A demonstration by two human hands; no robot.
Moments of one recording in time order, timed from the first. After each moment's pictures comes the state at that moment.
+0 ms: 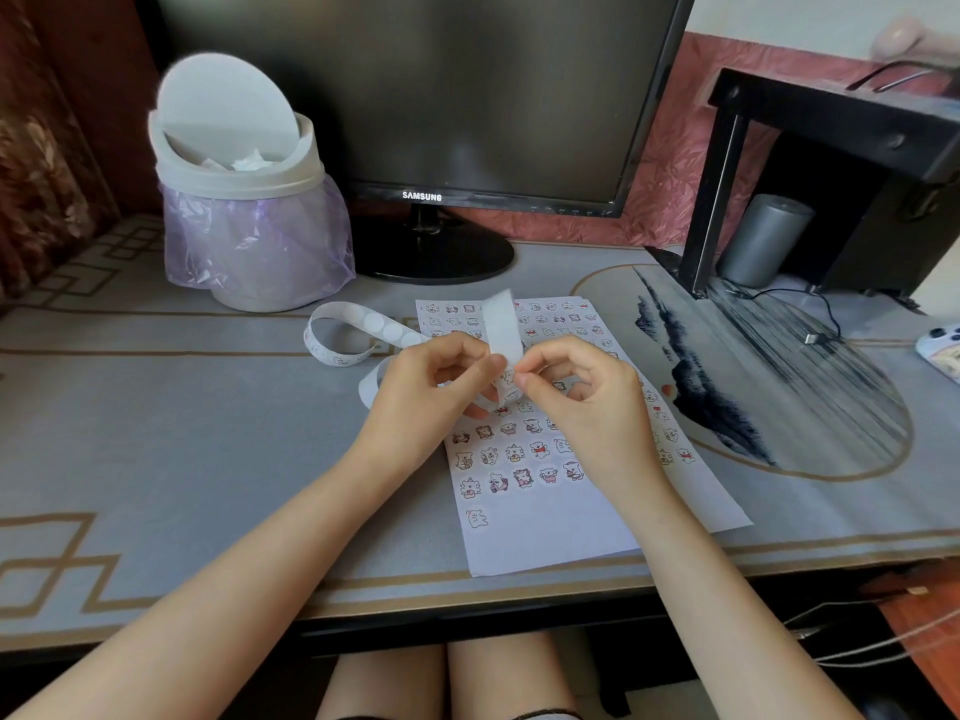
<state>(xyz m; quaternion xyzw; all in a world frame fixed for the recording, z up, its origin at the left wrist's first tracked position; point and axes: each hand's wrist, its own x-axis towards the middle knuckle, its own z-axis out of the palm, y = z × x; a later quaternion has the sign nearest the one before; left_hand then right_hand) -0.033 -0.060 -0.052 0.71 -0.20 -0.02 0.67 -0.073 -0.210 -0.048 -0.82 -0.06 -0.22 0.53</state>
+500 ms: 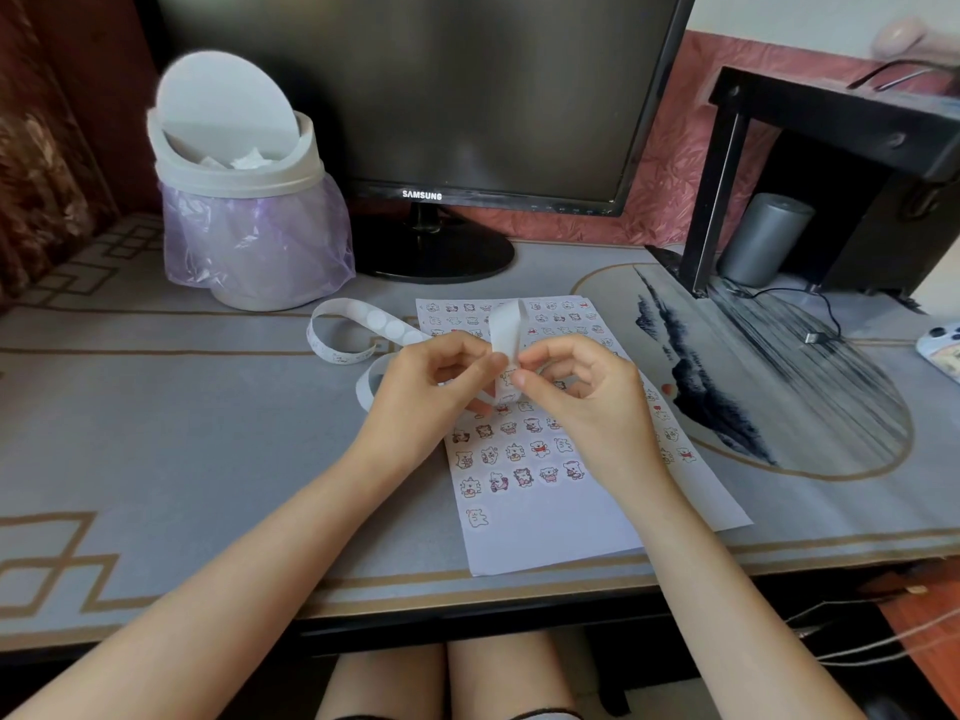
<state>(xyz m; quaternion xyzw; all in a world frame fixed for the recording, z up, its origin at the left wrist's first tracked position) -0.032 -0.059 -0.053 0.71 -0.20 -0.01 0.67 -0.073 -0.211 -0.047 -0.81 -0.03 -0.21 0.55</state>
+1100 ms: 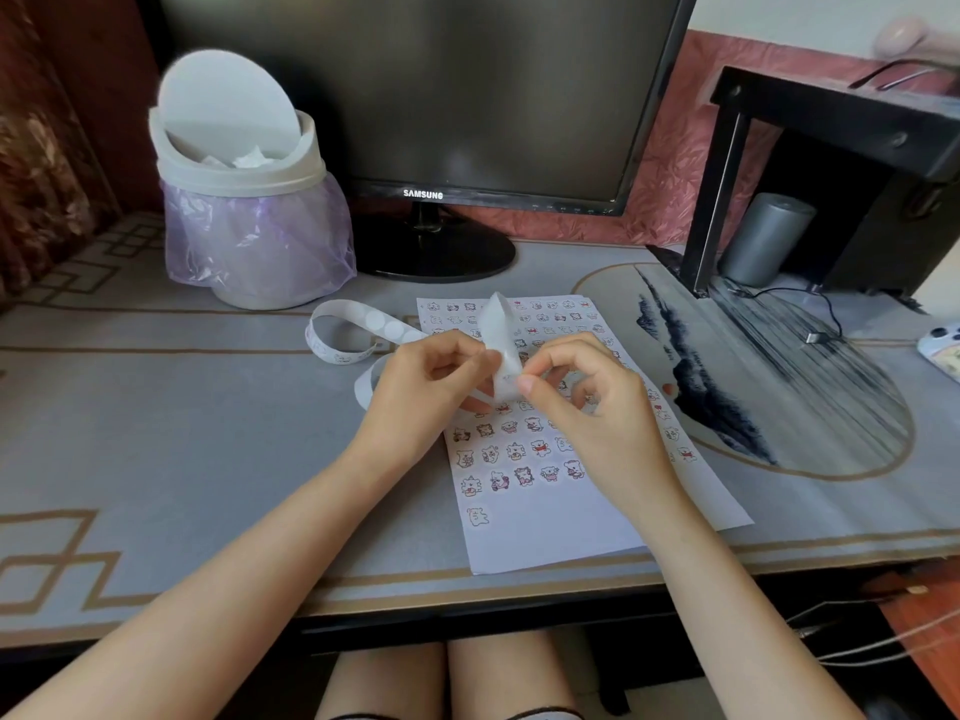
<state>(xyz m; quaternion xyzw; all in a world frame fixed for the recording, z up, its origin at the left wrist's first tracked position) -0.033 -0.059 -0.050 0.72 -0.16 -0.03 0.68 -0.087 -0.211 -0.042 -0.84 -0.07 -0.20 0.50</state>
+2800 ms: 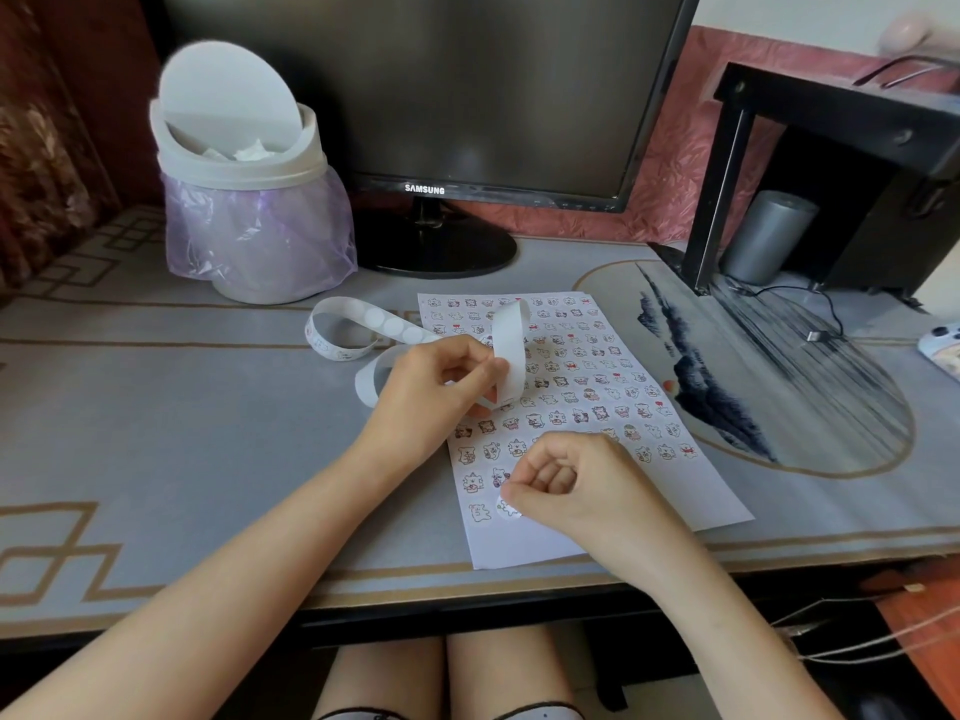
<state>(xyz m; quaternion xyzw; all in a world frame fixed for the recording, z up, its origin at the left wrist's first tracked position) -0.032 -0.060 -0.056 0.75 -0.18 -0.02 0.63 -0.125 -0.201 -0.055 -0.89 0.03 0.00 0.45</state>
